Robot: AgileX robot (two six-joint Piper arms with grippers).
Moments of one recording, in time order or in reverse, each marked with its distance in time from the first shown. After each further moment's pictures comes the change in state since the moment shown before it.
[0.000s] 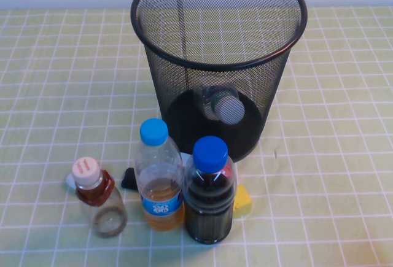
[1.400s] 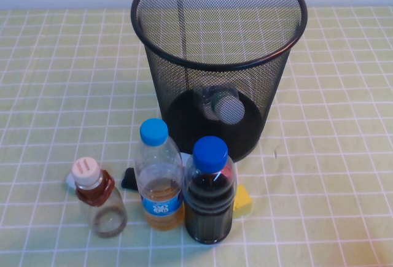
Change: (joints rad) right arm 0.000 0.000 0.000 0.002 0.000 0.000; left arm -0.005 0.312 -0.886 0.001 0.623 -0.135
